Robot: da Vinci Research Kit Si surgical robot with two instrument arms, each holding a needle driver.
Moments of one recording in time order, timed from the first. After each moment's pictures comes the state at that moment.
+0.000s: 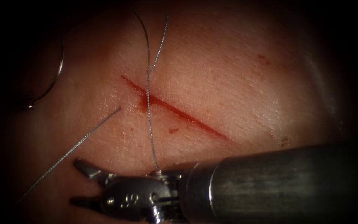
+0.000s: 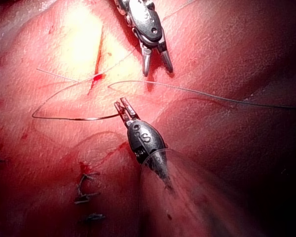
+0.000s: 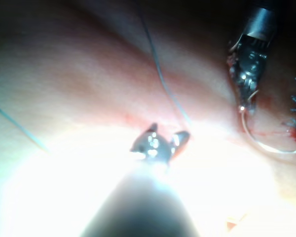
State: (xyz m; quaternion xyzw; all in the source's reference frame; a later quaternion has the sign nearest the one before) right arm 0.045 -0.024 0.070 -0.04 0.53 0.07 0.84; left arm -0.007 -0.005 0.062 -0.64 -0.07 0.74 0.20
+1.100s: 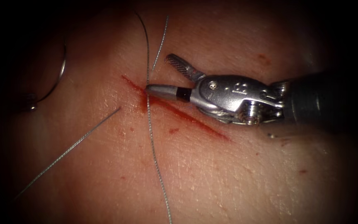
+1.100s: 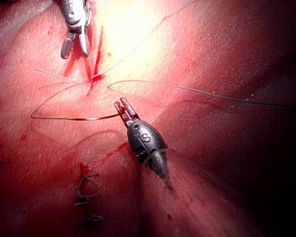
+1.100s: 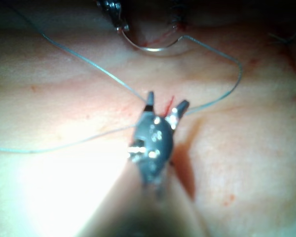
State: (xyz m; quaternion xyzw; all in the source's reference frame) right arm 0.032 -0.008 0.075 0.02 0.53 0.39 0.76; left arm -0.007 -0.005 0.062 -0.64 -0.07 0.74 0.20
